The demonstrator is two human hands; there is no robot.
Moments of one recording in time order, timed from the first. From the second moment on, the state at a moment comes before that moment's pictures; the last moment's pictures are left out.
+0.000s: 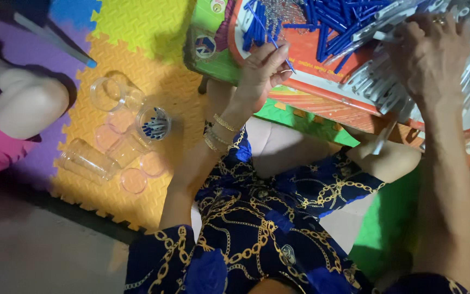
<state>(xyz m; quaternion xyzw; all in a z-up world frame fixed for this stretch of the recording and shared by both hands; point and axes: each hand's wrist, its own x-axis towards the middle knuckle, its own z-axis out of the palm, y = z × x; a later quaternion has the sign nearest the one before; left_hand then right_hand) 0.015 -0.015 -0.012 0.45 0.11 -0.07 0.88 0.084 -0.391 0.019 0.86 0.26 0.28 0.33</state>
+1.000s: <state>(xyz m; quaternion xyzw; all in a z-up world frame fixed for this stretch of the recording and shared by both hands) 0.021 -0.042 0.005 0.38 0.06 -0.01 0.92 0.009 -0.265 0.053 0.91 0.34 0.12 -0.22</state>
